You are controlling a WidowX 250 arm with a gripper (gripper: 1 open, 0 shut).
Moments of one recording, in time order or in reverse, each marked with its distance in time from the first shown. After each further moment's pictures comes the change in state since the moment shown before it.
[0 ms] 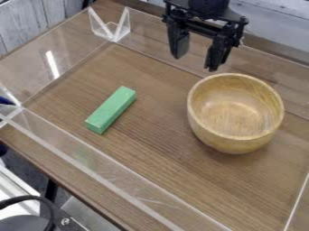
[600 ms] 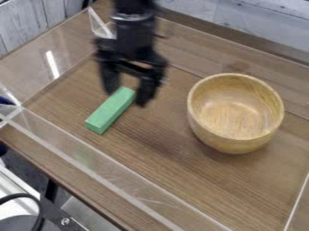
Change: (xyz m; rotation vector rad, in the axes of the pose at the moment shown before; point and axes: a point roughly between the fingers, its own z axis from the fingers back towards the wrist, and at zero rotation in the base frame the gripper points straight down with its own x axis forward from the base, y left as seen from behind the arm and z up) arm -0.072 0.068 -0.037 0.023 -0.005 0.139
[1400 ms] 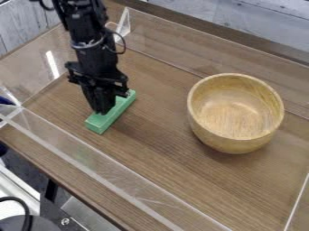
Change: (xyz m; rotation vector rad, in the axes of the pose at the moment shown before) arm 0.012 0.042 -0.055 -0.112 -0.033 -0.025
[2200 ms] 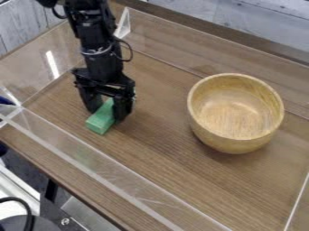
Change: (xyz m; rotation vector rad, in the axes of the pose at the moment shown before) arm 0.014 -0.016 -0.017 0.012 0.030 0.004
